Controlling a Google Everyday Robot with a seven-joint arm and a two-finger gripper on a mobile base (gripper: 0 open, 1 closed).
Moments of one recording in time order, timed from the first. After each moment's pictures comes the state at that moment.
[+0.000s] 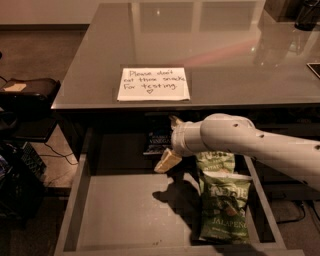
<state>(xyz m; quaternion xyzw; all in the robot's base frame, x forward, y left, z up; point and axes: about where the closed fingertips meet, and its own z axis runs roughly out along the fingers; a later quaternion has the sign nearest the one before) 0.584 -0.013 0.675 -0.60 0.70 0.07 0.38</state>
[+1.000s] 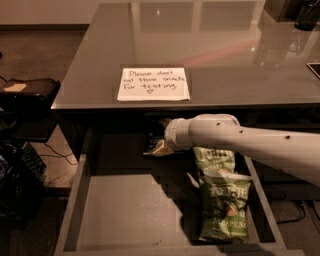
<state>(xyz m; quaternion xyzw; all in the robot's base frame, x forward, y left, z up) 0.625 0.001 0.657 -0.60 0.69 0.04 0.40</state>
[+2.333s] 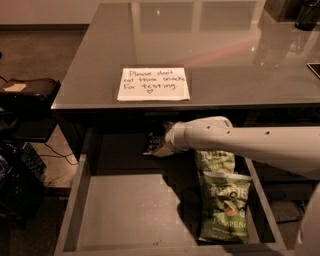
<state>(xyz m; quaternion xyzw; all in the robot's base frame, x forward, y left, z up) 0.650 -0.005 0.617 -0.59 0.71 0.02 0.39</state>
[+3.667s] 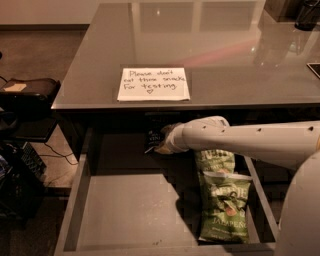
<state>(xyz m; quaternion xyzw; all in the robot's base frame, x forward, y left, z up) 0.656 -0.011 0.601 -0.58 0.73 0.02 0.36</state>
